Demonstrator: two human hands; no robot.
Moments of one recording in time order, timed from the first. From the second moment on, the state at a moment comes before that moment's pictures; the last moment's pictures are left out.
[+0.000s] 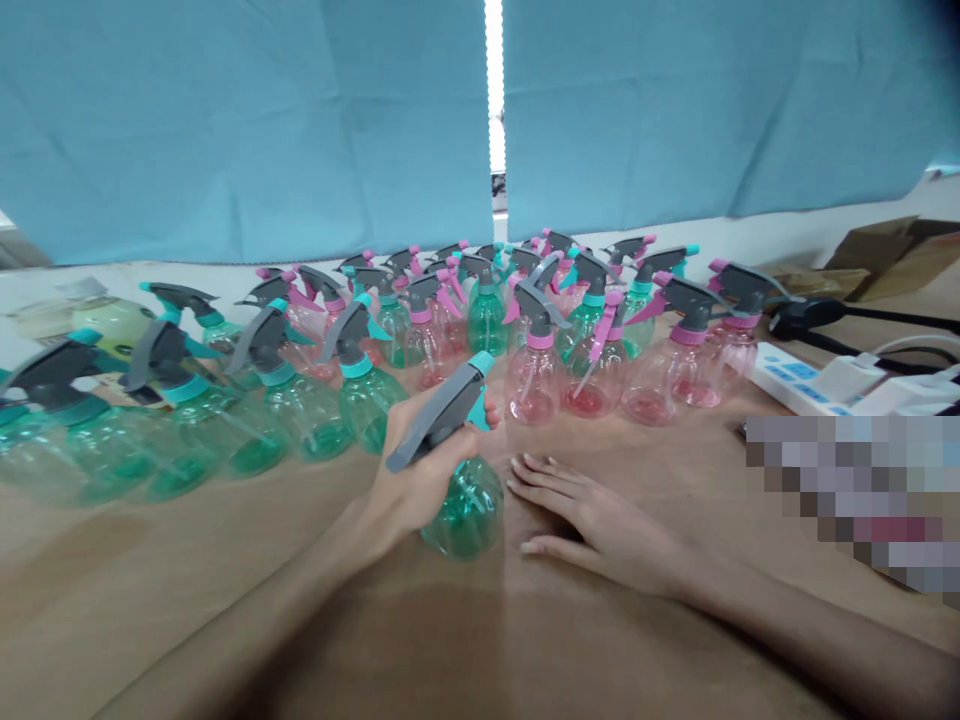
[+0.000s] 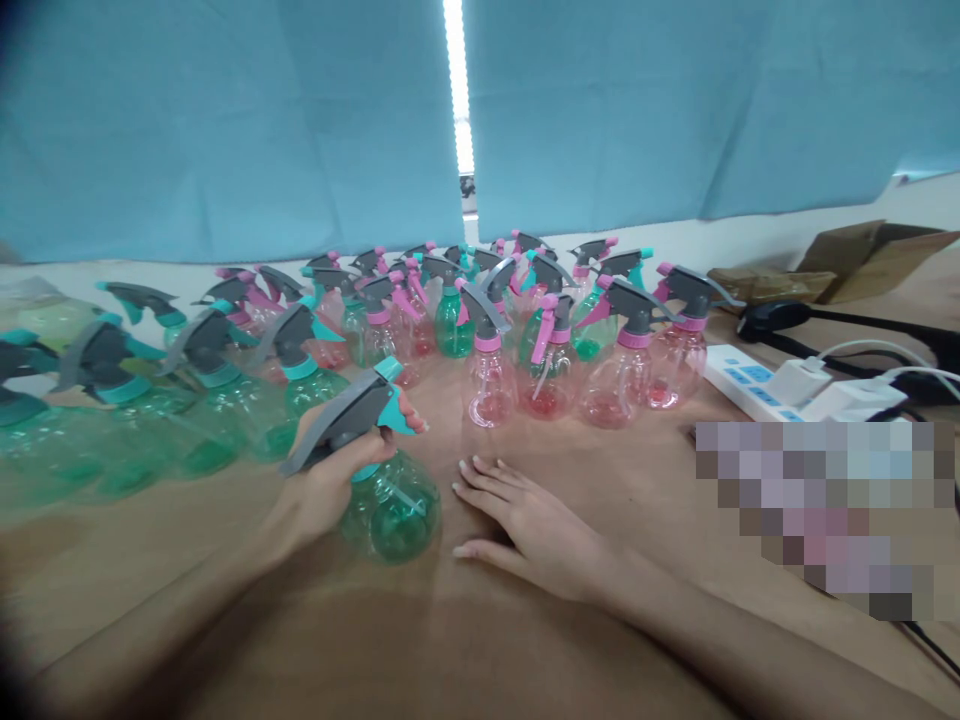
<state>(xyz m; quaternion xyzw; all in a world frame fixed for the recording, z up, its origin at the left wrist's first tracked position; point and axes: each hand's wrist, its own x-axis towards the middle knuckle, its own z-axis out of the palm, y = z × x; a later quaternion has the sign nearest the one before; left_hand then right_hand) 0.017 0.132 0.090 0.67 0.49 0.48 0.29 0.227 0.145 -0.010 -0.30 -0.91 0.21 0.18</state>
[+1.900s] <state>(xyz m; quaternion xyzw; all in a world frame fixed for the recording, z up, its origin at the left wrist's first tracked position) 0.015 0.137 0.085 0.68 0.48 0.46 0.31 0.226 0.145 -0.009 -0.30 -0.91 0.21 0.17</state>
